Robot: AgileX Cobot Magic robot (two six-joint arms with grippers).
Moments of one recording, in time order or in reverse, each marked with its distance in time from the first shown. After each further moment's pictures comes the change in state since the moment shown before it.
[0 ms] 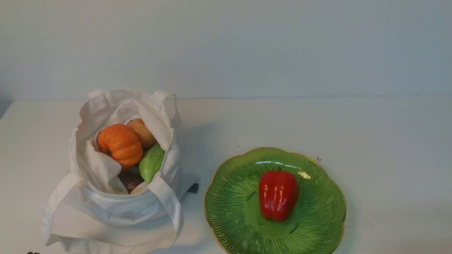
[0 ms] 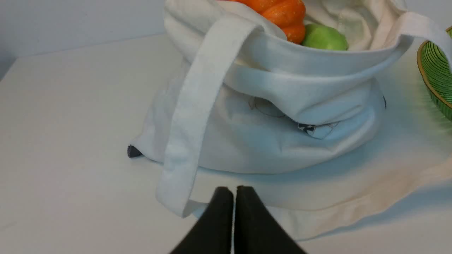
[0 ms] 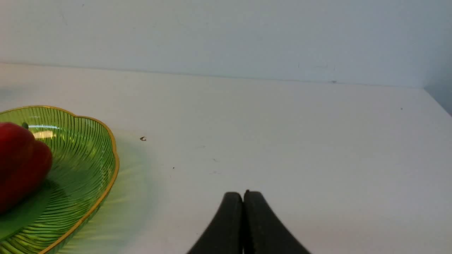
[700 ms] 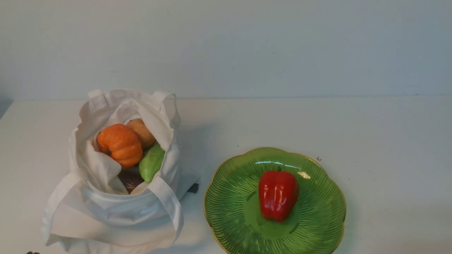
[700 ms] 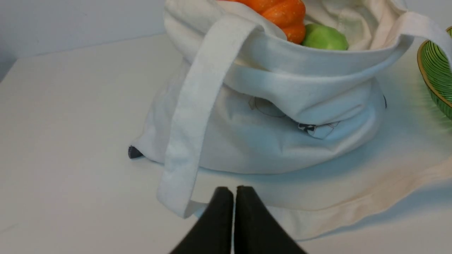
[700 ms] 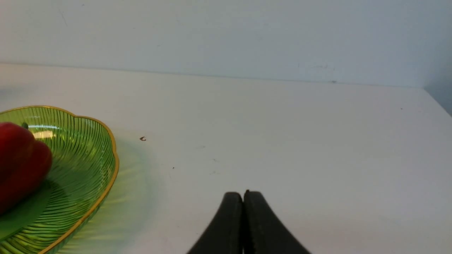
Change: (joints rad) right arm 0.000 0.000 0.000 0.000 0.000 0.000; left arm 0.000 0.000 0.000 0.012 -0.002 0.015
